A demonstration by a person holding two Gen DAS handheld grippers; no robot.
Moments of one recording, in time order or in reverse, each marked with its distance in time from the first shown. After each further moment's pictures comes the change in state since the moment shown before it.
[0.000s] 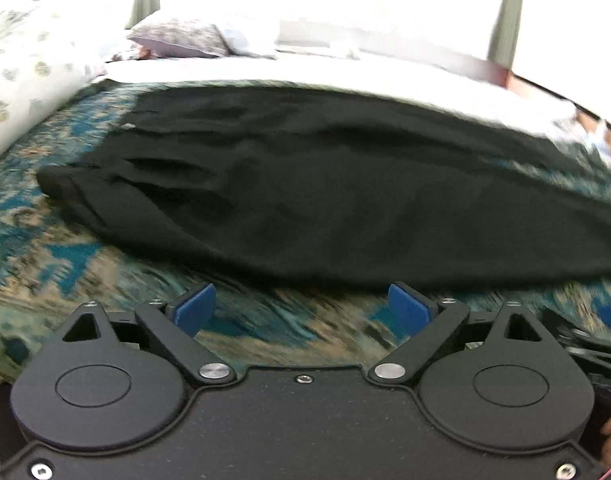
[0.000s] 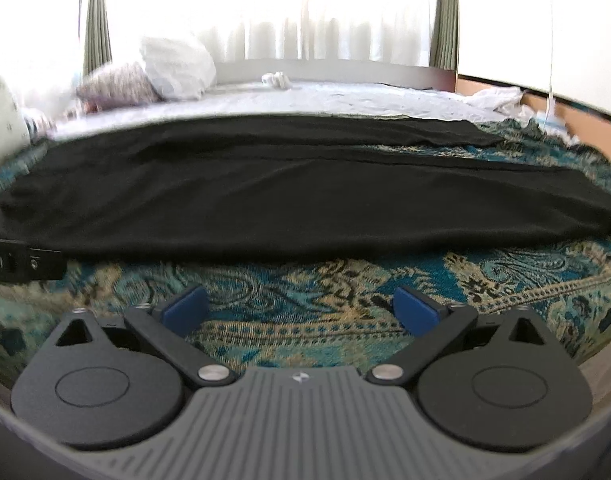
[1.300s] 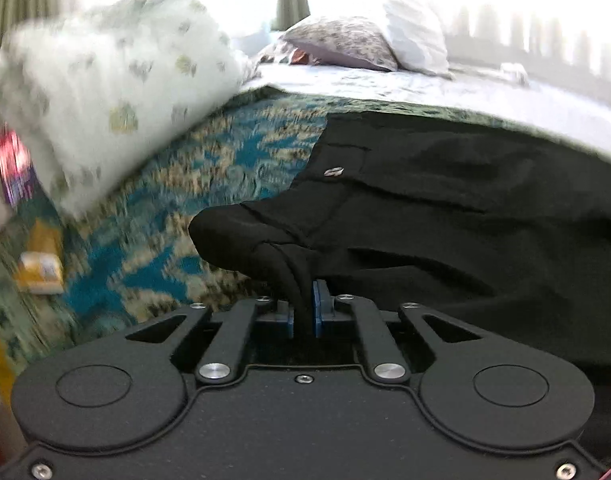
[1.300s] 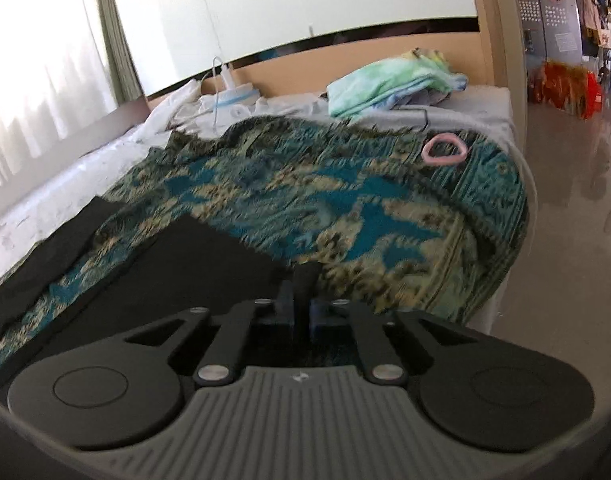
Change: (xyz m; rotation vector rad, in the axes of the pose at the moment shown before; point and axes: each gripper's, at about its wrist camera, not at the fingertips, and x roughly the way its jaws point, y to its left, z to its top) left arm 0.078 0.120 0.071 -0.087 -0.013 0.443; right arm 0.050 -0.382 0.061 0.559 -0.074 -0.634
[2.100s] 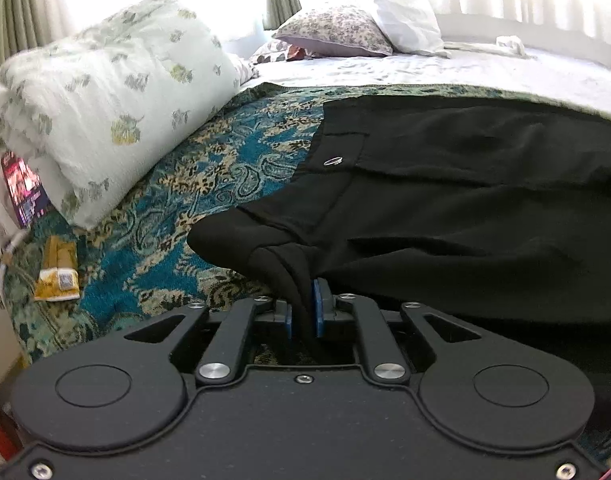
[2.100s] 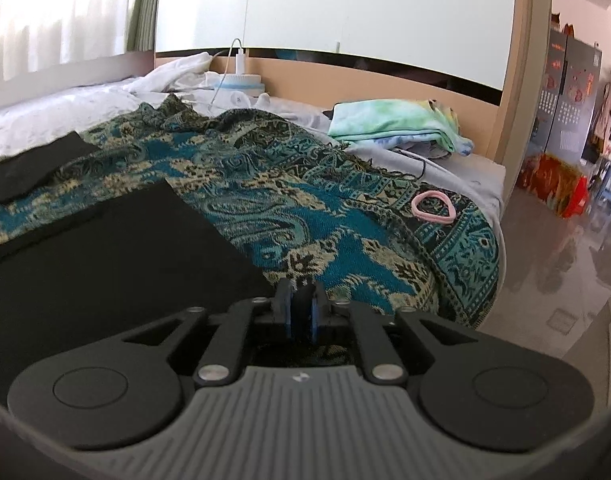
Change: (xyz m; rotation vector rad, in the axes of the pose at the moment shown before) left arm -0.002 -0.001 -0.008 0.047 0.030 0.023; right arm 0.013 0.019 -0.004 -0.293 -0.005 -0.116
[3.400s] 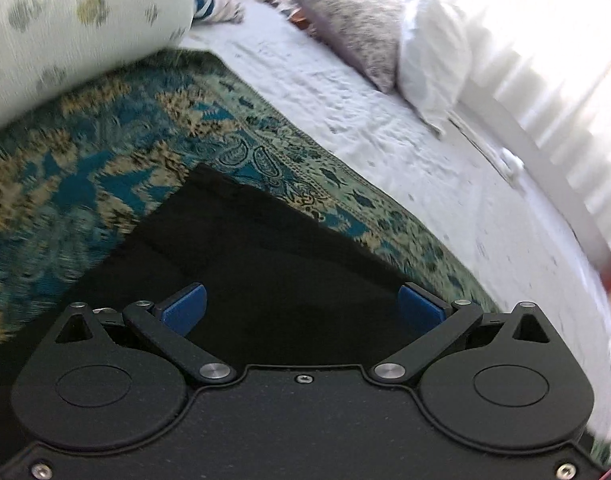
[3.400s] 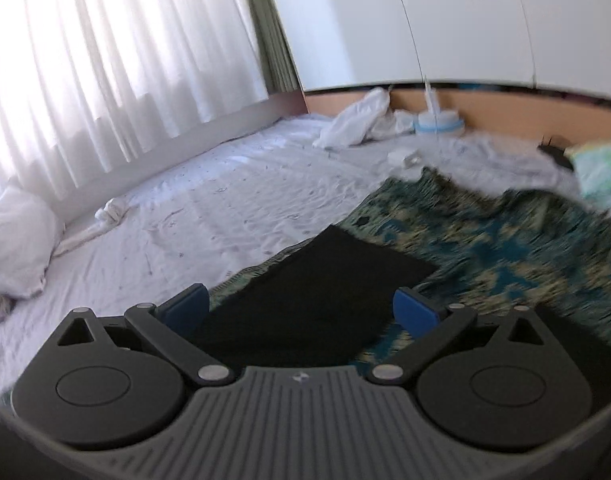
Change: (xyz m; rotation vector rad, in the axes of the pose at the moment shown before) left arm 0.117 -0.064 0.205 -0.573 0.198 -0.269; right arm -0.042 0.253 0.153 0.199 0.029 0.447
